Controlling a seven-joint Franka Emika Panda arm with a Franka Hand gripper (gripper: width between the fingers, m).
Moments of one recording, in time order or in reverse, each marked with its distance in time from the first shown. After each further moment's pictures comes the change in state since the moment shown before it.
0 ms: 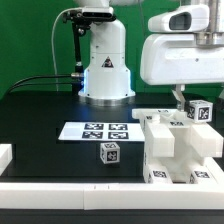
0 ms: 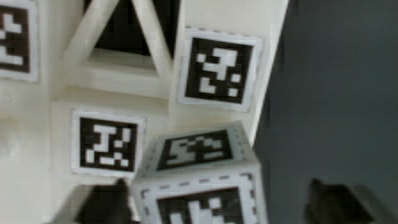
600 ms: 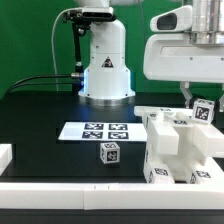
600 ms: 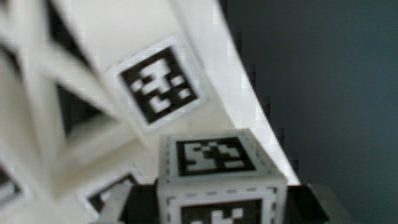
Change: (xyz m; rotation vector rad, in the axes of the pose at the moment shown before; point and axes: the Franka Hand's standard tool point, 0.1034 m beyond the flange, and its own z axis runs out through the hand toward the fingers) arm 0.002 -0.005 0.000 0.028 0.029 0.739
